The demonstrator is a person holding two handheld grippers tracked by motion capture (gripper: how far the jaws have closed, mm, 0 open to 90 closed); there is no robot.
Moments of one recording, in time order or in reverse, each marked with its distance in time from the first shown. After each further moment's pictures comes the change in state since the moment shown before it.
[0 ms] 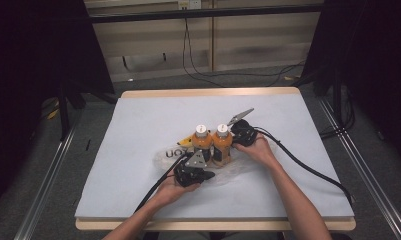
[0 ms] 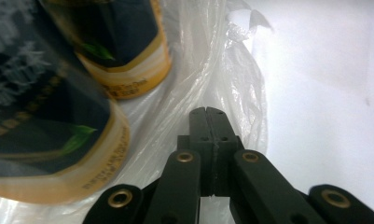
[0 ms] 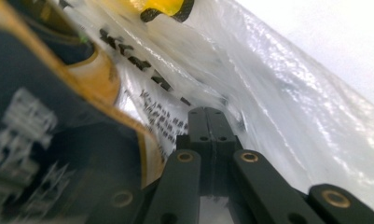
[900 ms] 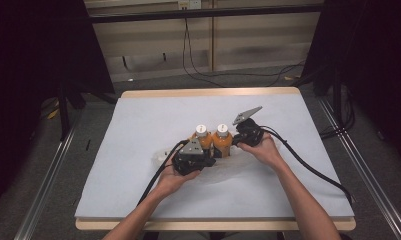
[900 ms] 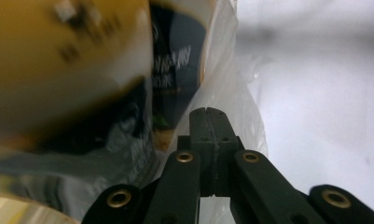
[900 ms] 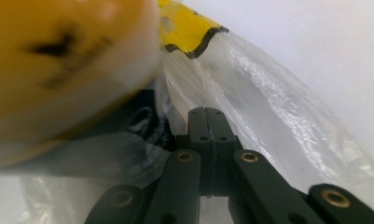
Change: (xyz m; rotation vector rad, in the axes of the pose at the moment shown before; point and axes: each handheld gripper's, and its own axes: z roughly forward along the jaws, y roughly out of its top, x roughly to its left) left arm 0.020 0.017 -0.012 -0.112 0.042 -0.044; right arm 0.014 0.002 -0.032 -0.069 0.030 -0.051
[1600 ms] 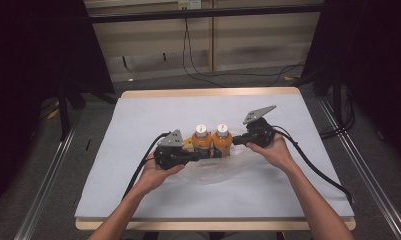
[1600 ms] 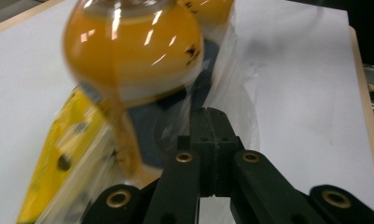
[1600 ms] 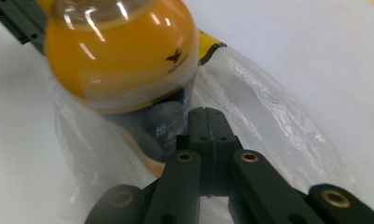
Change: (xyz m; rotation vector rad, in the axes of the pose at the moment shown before) left arm 0.015 0.008 -0.050 -0.076 -0.040 -0.027; right arm 0.014 0.001 -0.042 -0.042 -0.038 -0.022
